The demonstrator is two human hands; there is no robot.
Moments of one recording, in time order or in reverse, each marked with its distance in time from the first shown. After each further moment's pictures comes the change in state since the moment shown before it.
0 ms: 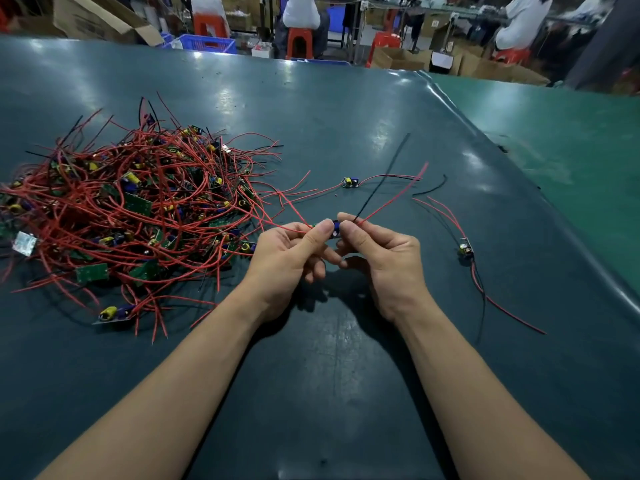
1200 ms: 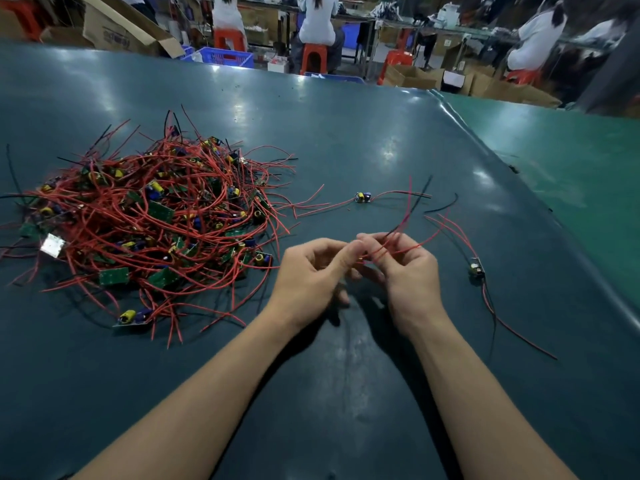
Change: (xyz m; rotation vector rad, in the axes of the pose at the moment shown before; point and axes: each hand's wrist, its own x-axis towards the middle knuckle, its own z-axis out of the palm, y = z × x) left_hand -0.008 -0.001 0.011 0.182 0.027 0.122; right_hand 0.011 0.000 -0.006 -0.061 0.100 -0.007
